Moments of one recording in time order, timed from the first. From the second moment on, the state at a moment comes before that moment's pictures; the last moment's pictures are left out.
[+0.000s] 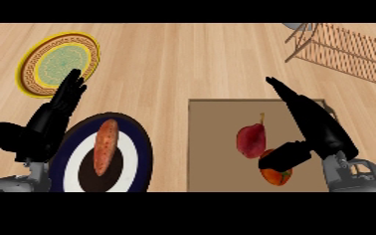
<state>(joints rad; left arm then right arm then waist) -0.06 0.36 -0.08 -1.66 0.16 0.08 0.12 -0.26 -0.42 0.32 -1.88 0.31 0.22 0.84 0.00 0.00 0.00</state>
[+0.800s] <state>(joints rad) -0.08 0.33 -0.02 -1.68 0.14 0.02 0.18 -0.29 -0.32 0.36 -1.78 0.38 0.38 0.94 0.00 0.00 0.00</state>
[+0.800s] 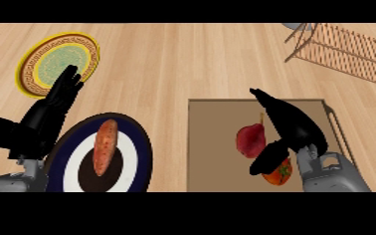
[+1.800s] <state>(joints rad) -0.07 0.27 0.02 -1.68 0.08 -0.02 0.18 -0.24 -0.29 0.33 -1.66 0.49 0.48 0.91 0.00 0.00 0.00</state>
